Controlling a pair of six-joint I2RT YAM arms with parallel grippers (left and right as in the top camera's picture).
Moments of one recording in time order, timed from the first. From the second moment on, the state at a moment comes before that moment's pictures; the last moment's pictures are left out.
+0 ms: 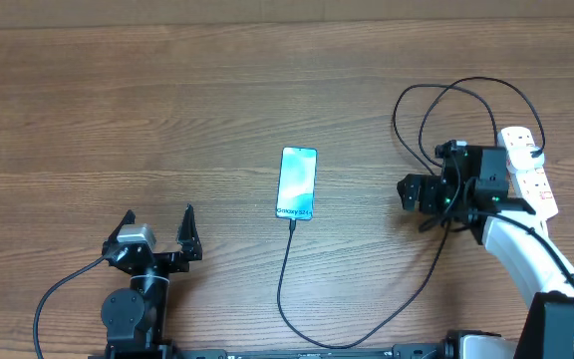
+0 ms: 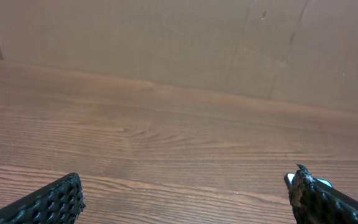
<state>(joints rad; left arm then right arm) 0.03 0.02 0.01 -0.08 0.03 -0.18 -0.07 1.44 0.68 -0.29 -0.23 0.02</state>
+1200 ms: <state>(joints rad) 0.03 0.02 0.01 -0.08 0.03 -0.18 -0.07 1.14 0.13 0.31 -0.24 0.02</state>
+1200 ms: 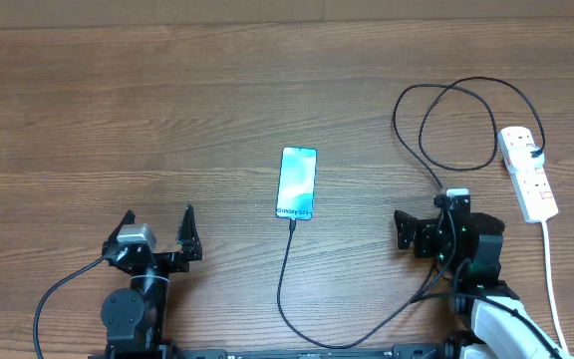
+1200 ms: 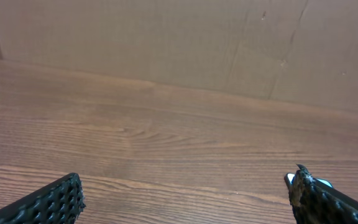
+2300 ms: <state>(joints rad) 0.03 0.02 0.01 -0.08 0.03 -0.18 -0.07 0.79 0.02 0.10 -0.25 0.08</state>
